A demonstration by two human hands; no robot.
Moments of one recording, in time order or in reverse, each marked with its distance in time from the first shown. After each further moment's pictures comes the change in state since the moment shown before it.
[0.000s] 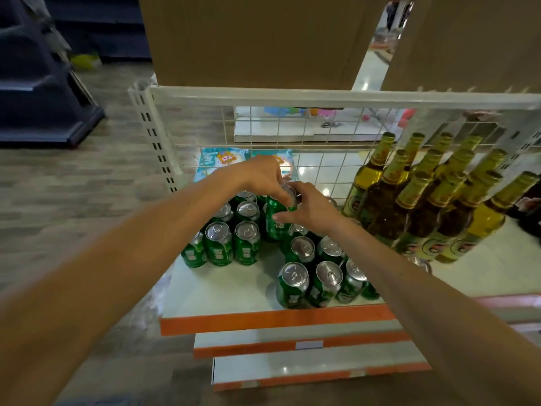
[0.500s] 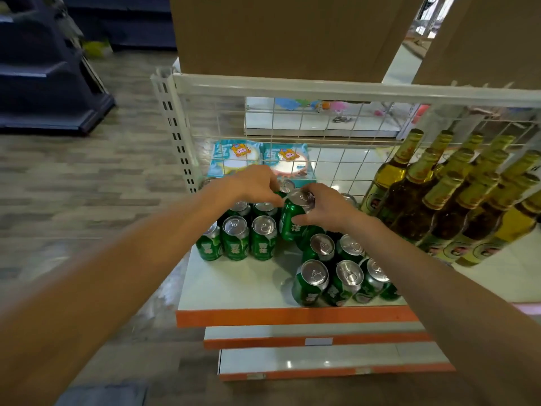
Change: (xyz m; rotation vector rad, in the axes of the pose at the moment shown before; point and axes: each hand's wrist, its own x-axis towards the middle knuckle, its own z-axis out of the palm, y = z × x) left_hand -0.019 -0.053 0.022 -0.045 0.028 -0.057; right_hand 0.009 -0.009 0.009 -0.226 -0.113 0.022
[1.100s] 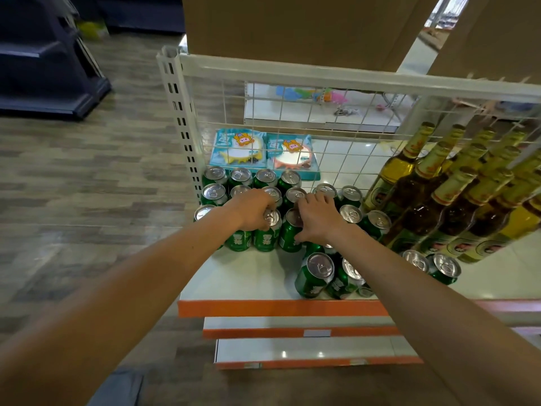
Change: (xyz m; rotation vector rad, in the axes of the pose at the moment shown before) left_hand -0.011 -0.039 0.068 0.183 0.027 0.079; right_hand 0.006 0.004 0.056 -0.631 -0.128 -0.022
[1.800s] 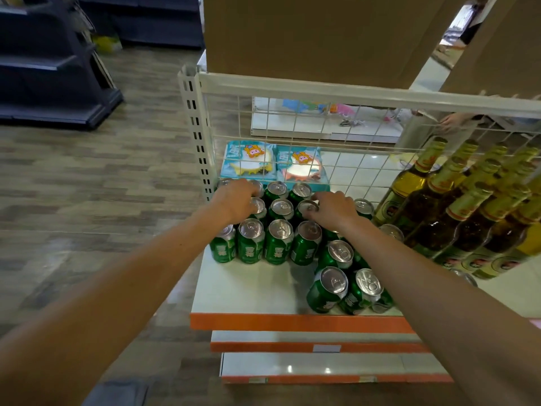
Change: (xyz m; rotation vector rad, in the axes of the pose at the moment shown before) left_hand -0.008 -0.051 -0.027 -0.014 0.183 -0.200; right_hand 0.032 0.009 -0.024 0.241 0.095 0.245
